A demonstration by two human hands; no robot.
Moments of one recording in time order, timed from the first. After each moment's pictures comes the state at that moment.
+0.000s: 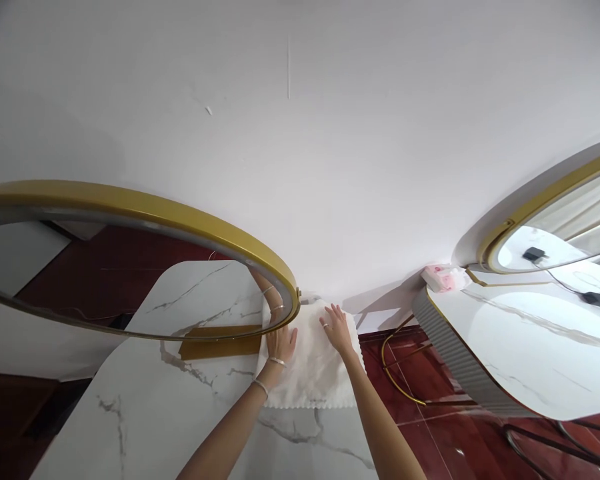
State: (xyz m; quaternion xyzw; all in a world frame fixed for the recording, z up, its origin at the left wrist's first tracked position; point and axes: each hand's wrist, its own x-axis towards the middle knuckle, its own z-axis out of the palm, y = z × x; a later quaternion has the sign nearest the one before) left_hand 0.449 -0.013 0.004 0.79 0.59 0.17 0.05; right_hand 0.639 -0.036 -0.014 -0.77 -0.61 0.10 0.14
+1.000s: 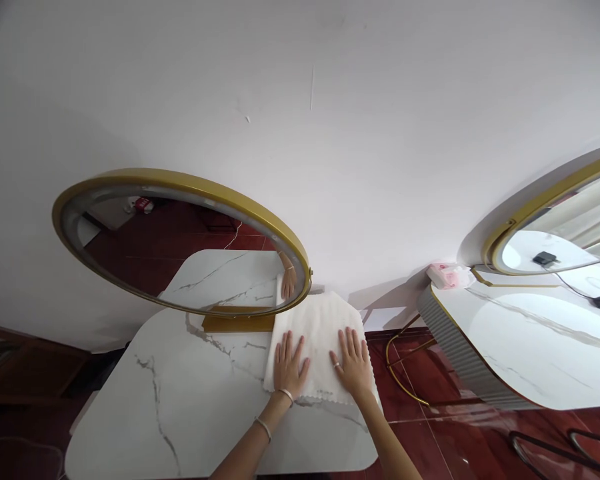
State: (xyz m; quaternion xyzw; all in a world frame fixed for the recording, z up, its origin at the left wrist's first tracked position) left_hand 0.414 -0.127 -0.025 0.81 0.54 0.21 0.02; right_hand 0.617 -0.161 -0.040 -0.74 -0.65 -0.10 0.14
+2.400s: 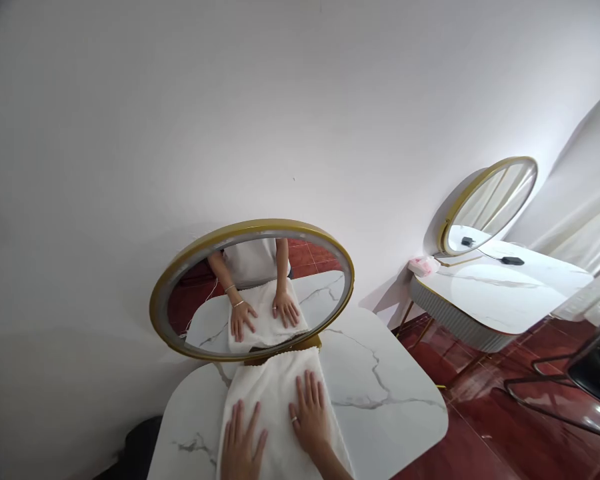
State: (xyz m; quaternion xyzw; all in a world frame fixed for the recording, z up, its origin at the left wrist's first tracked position) left_hand 0.103 -0.084 -0.045 0.82 0.54 0.20 -0.02; right_hand 0.304 -0.126 -0.053 -0.76 -0.60 -0.15 0.21
